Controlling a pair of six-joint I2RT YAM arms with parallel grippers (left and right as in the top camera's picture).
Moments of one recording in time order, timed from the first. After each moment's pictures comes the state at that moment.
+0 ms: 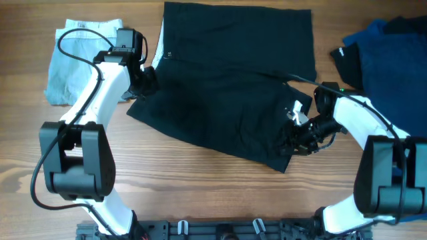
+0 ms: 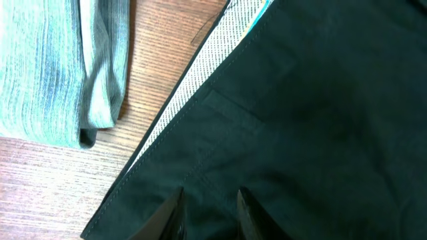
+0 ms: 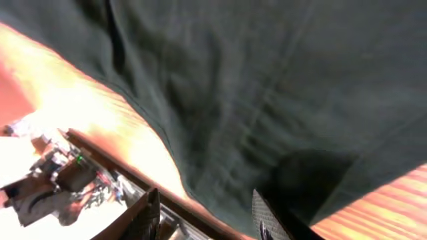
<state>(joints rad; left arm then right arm) -0.08 1.89 1.39 -0.83 0.00 -0.35 -0.04 1.72 0.95 -1.03 -0.63 -0.03</state>
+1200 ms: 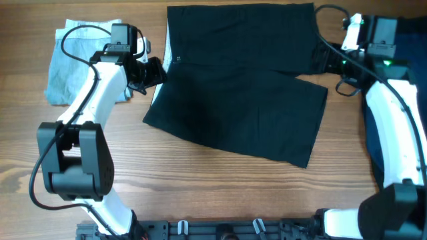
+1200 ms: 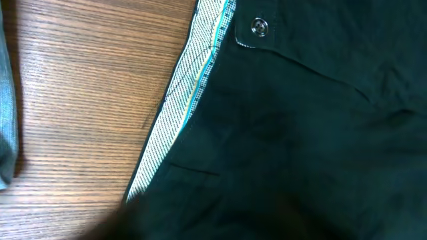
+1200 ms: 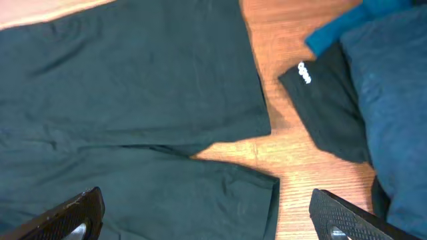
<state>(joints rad) -0.06 1.89 1.39 -0.69 0.27 -0.32 -0.09 1.57 1.38 -0.71 -0.07 0.11</state>
